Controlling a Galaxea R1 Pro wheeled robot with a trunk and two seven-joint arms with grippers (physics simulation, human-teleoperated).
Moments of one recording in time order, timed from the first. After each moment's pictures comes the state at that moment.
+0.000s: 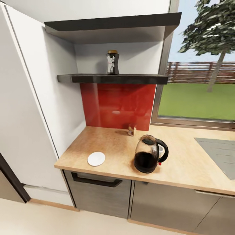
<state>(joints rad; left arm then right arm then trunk) -0.20 0.02 -0.63 0.02 0.66 -0.17 0.12 0.00 -0.06 -0.06 -0.29 0.01 -0.14 0.01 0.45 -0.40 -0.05</state>
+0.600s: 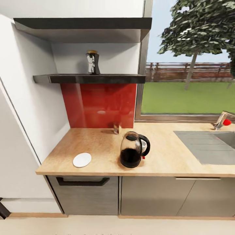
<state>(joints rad) -0.20 0.02 -0.63 0.02 0.66 -0.18 0.12 0.00 -0.05 -0.06 -0.29 0.01 -0.14 0.01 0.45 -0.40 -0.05</state>
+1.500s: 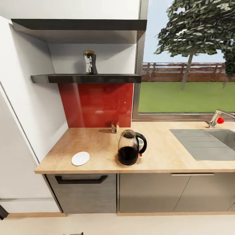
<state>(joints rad) -0.25 0.04 -0.63 -0.22 0.65 -0.62 0.11 0.00 -0.05 -0.07 -0.29 0.13 -0.14 0.01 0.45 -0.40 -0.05</state>
